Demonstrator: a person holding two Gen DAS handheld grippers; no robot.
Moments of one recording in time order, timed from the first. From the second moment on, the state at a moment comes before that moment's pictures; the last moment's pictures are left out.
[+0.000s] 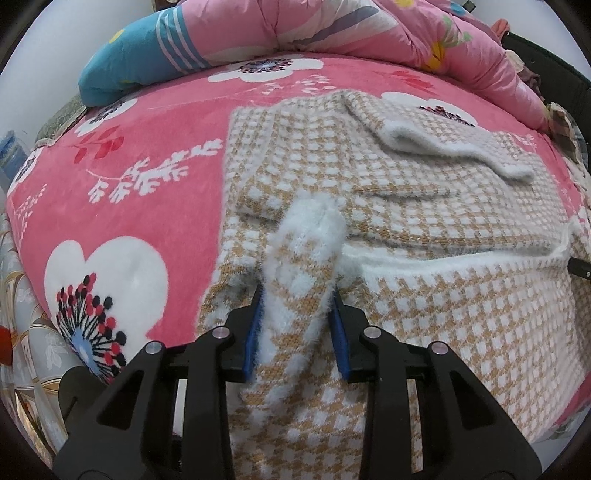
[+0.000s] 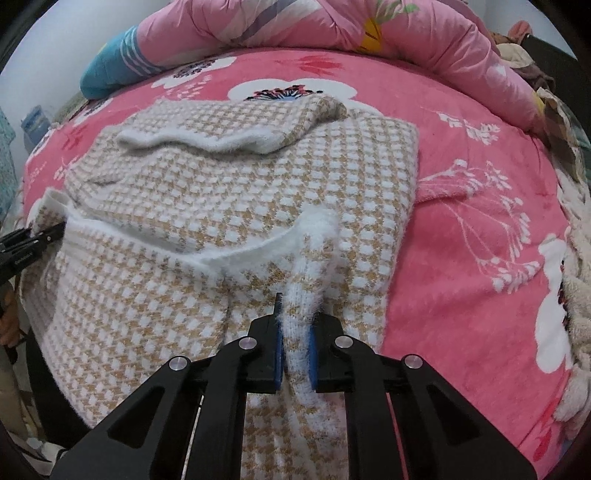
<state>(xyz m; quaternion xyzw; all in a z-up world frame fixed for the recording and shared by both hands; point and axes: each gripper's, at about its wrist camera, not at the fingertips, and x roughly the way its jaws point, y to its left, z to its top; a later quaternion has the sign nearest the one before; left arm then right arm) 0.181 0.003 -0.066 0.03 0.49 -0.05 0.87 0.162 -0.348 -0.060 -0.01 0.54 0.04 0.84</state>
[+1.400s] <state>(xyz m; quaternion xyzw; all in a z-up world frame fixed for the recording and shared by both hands) 0.177 0.002 -0.061 0.03 0.48 -0.04 0.87 0.155 -0.341 -0.050 -0.02 0.52 0.03 0.86</state>
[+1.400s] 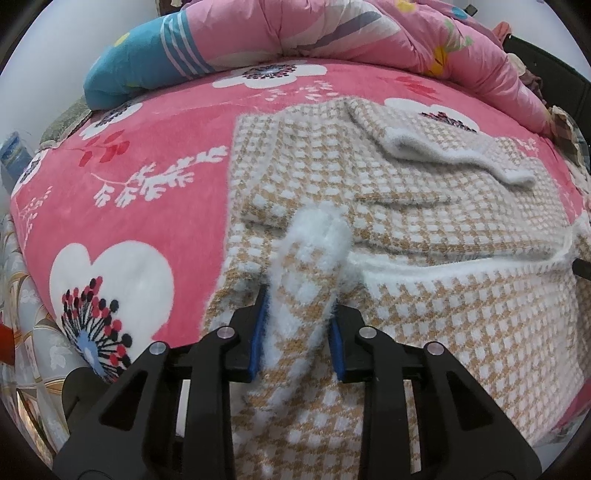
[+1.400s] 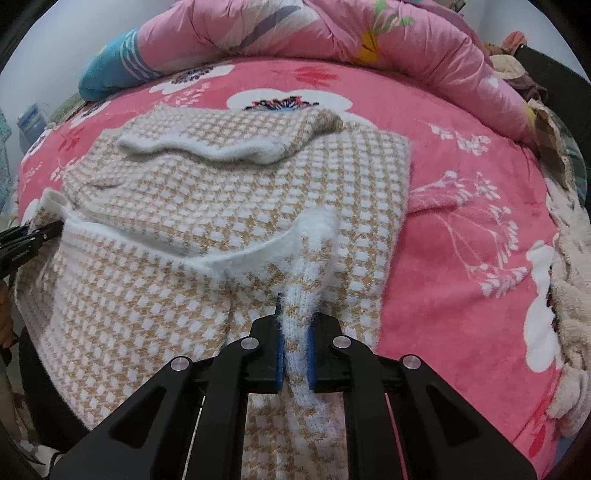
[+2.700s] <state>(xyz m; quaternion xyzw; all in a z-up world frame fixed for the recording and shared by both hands) 0.203 -0.004 0.086 0.04 0.26 -0.06 0.96 0.187 -0.350 0.097 -0.01 0.29 0.02 0.96</state>
